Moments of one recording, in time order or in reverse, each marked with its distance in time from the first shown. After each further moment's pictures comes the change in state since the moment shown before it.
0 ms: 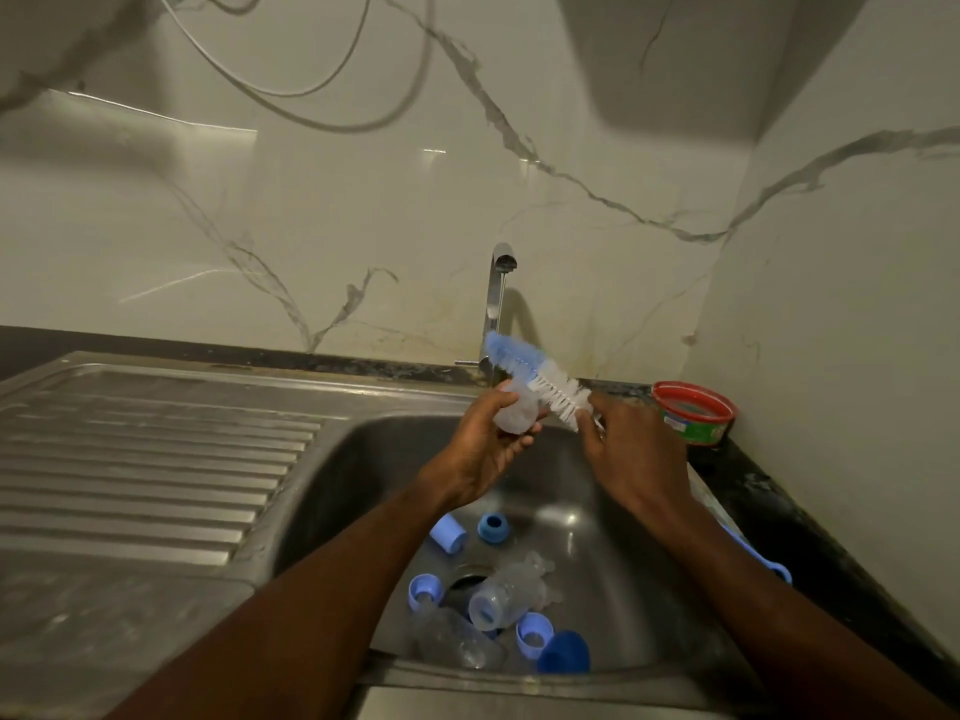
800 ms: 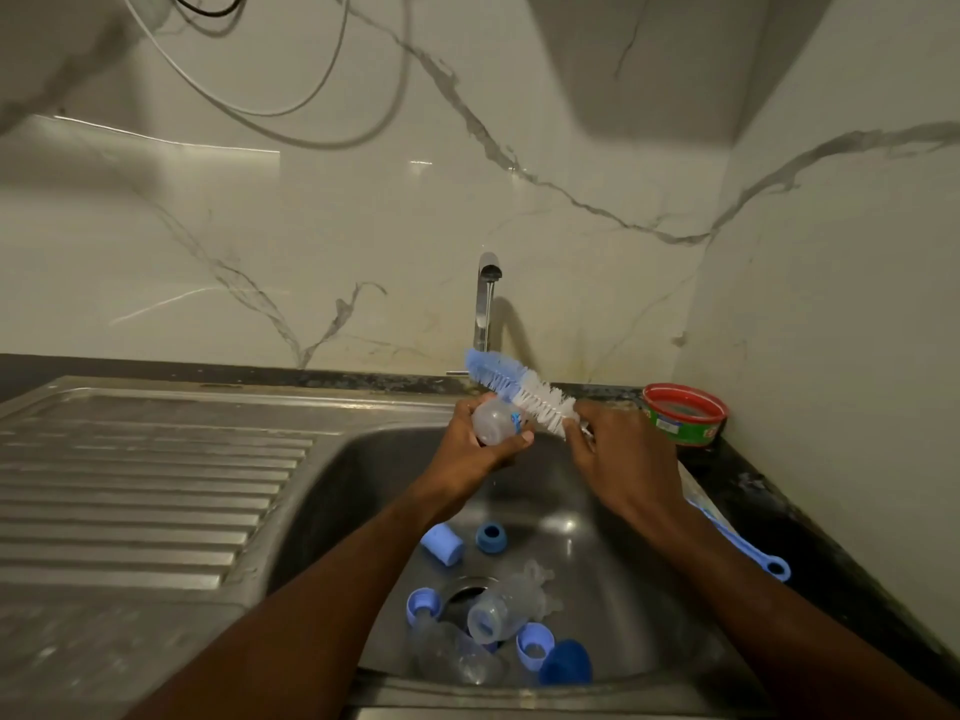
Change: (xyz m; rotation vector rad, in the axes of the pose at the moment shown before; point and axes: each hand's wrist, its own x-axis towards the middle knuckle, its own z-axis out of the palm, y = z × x) left_hand -0.004 -0.005 -0.012 0.508 0.065 0.199; right_hand -0.003 -0.005 -0.009 0.031 -0.028 -0.024
